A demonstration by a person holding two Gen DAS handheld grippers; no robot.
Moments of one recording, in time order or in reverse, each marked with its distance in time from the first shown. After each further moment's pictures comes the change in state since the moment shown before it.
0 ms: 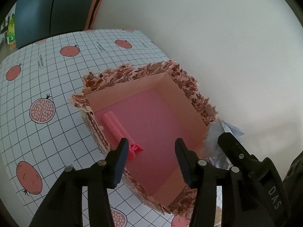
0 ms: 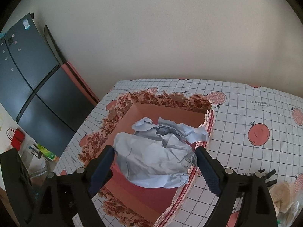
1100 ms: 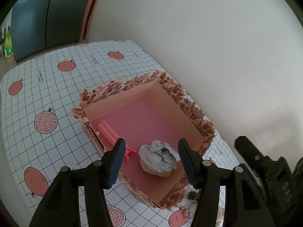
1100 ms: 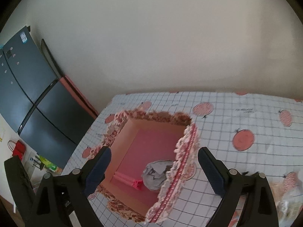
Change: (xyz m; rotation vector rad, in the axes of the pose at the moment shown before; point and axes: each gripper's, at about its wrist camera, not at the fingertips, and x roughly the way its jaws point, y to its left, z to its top) left arm -0.031 -0.026 0.000 0.076 -0.049 0.000; right arm -0.060 -0.025 0.015 0.039 -0.087 -0.010
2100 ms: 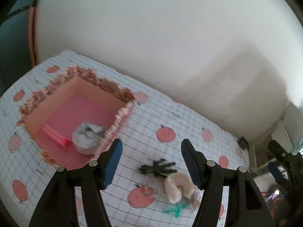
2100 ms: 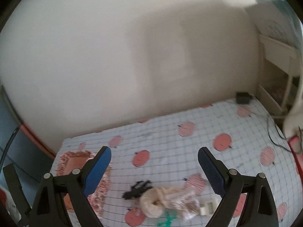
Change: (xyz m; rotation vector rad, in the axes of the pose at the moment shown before) left arm -0.015 -0.150 -0.073 0.383 0.107 -0.167; right arm -0.163 -0.176 -0.004 0.235 -0.166 -0.352
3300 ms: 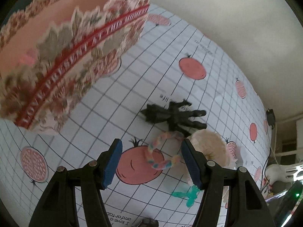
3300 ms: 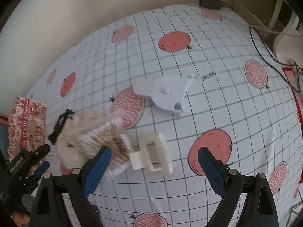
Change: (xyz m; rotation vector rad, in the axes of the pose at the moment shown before) left arm 0.123 0.013 -0.078 -0.150 0.399 0.128; right arm 0.097 -0.115 -0.099 0.038 0.565 -0.196
